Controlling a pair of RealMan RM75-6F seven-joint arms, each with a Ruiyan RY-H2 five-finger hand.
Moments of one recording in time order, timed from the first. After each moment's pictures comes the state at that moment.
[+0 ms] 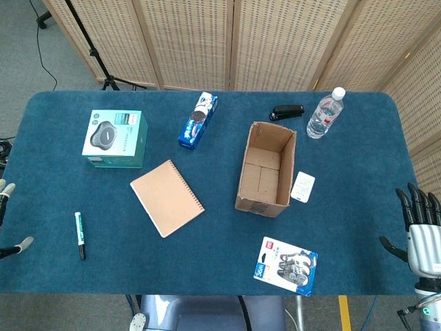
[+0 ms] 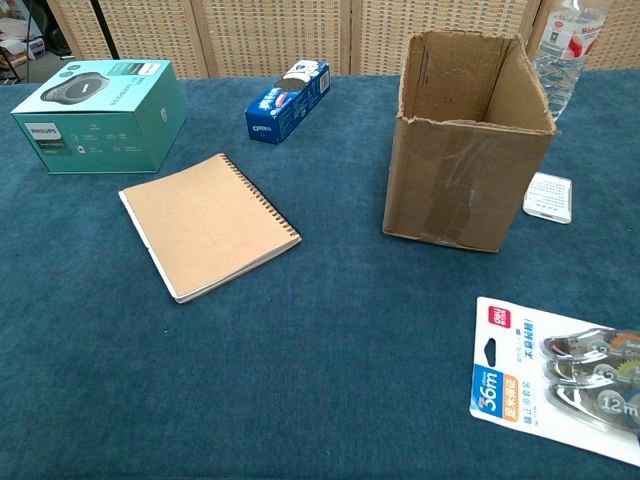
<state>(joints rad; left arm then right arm) -0.06 -1.05 -0.07 -1.69 1.43 1.51 0.03 0.08 -1.17 0.08 -1.58 -1.48 1.65 -0.06</state>
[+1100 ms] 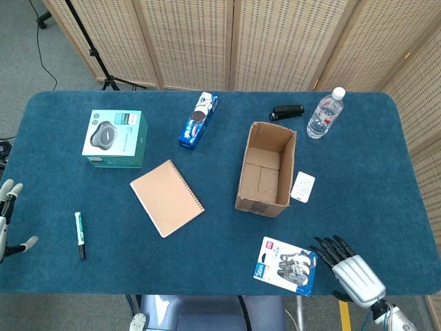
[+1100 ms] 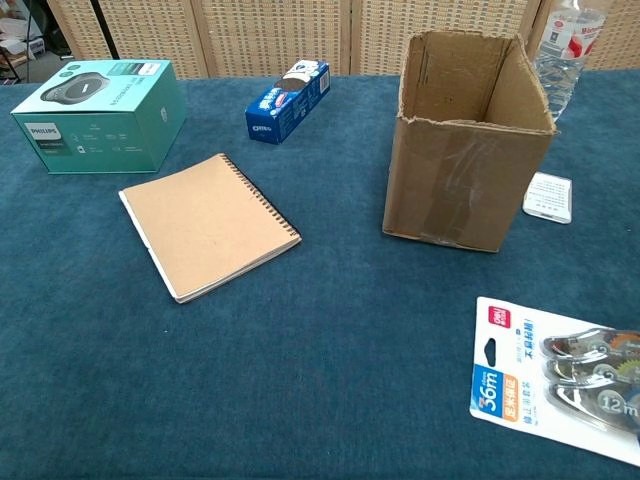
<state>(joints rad) -0.08 -1.07 -0.07 -1.68 1.40 1.47 0.07 0.19 -1.09 -0.17 -1.67 -1.83 1.25 -0.10</state>
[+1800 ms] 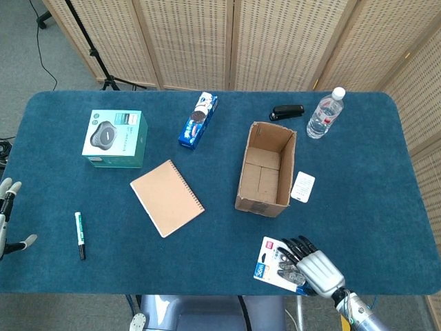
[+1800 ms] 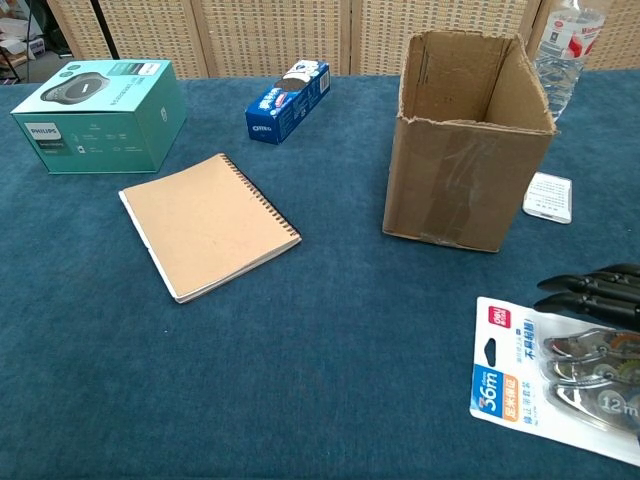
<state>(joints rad) -0.09 -1.07 -0.08 -1.67 1.37 1.45 0.08 0.28 -1.24 -0.11 -1.72 -1.69 1.04 -0.28</state>
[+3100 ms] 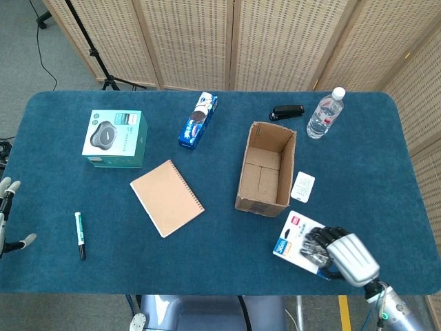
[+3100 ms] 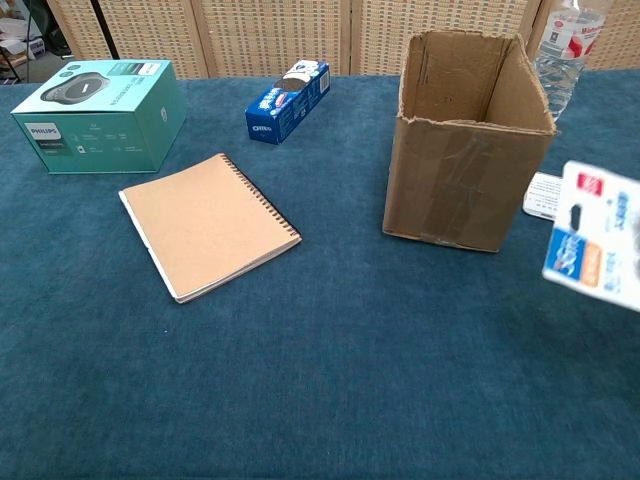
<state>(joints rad) -0.09 -1.06 -0.08 -1.67 1.36 1.44 0.07 0.26 -1.07 -0.11 -1.70 -1.78 1.36 -0.05</state>
